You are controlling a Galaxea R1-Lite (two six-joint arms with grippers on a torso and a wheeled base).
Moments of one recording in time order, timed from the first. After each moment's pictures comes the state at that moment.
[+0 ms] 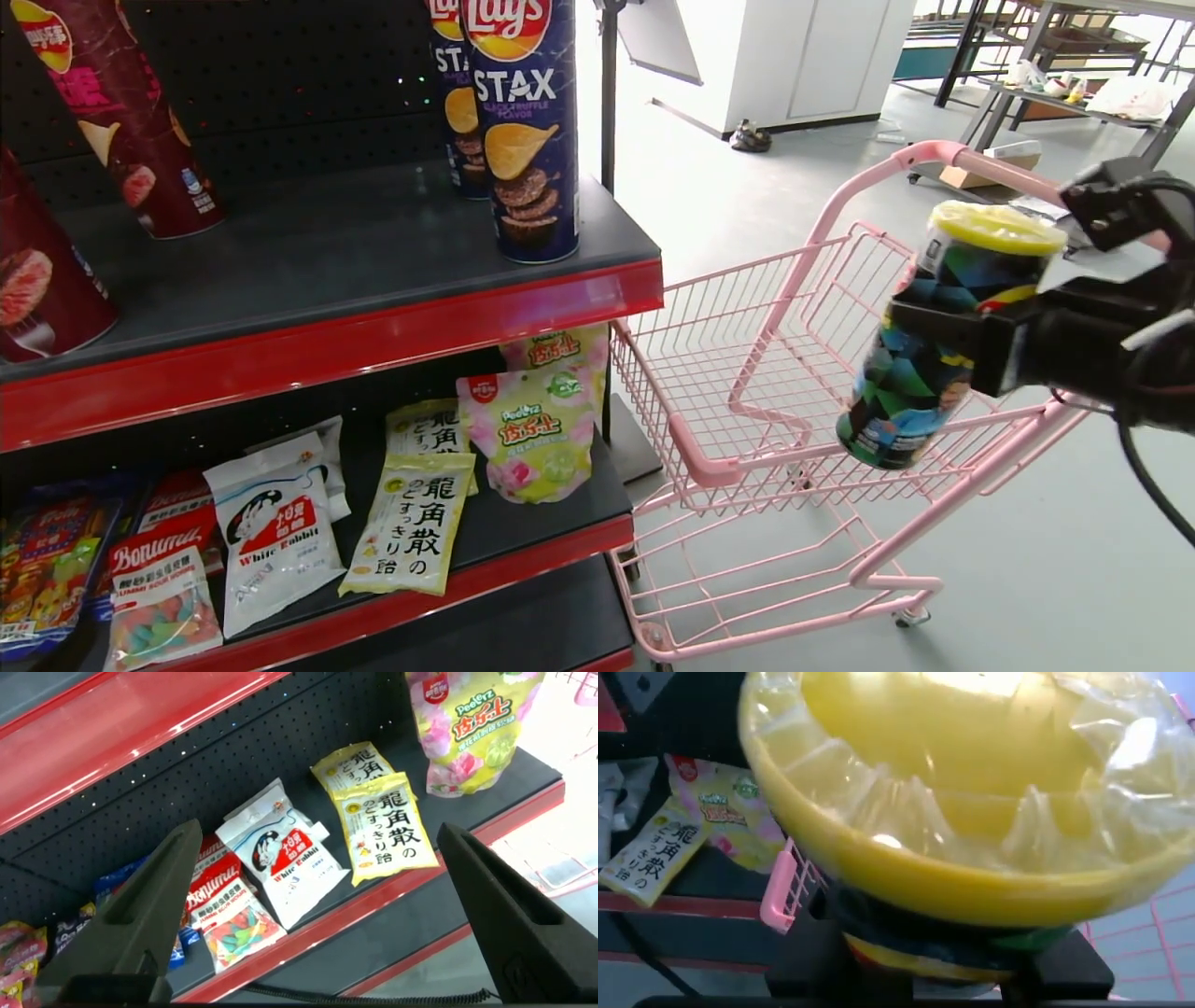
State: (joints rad) left arm -0.29 0.47 -0.32 0.03 0.27 0.25; right arm 0.29 1.33 -0.74 -0.40 0.06 -0.10
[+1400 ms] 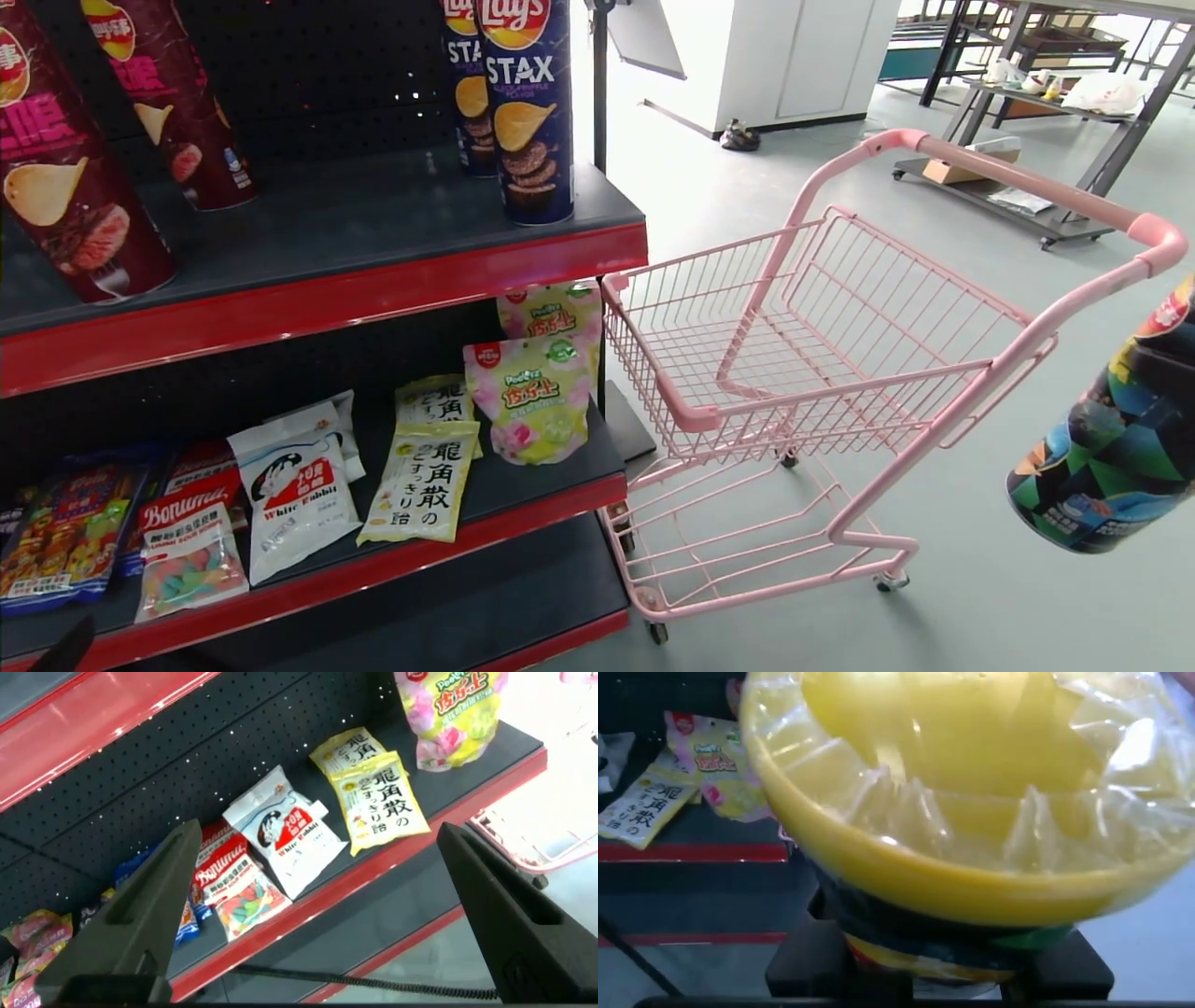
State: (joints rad) left arm -0.29 0.47 -0.33 0.03 0.27 0.30; right arm 0.16 0.90 -0.67 -0.12 0.09 -0.17
